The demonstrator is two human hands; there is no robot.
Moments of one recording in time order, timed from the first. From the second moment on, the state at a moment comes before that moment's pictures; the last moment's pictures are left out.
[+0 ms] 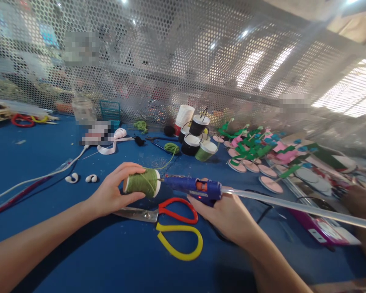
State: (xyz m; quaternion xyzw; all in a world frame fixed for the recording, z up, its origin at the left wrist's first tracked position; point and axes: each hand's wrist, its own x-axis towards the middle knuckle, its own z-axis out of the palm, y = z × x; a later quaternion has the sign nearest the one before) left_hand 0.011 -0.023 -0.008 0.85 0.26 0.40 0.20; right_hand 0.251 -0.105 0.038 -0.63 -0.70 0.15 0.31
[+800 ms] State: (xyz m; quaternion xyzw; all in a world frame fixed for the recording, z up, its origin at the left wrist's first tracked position) left_hand 0.011 -0.022 -0.009 0.80 0.34 0.40 0.28; right_hand 0.253 -0.106 0.033 -0.61 -0.72 0.18 0.29
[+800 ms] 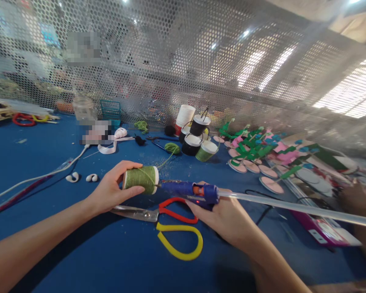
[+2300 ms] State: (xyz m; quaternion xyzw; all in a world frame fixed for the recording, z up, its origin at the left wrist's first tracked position) left_hand 0.008 -0.015 -0.013 0.80 0.32 0.46 0.23; right_hand 0.289 -0.044 0.022 -0.68 -0.55 0.34 0.36
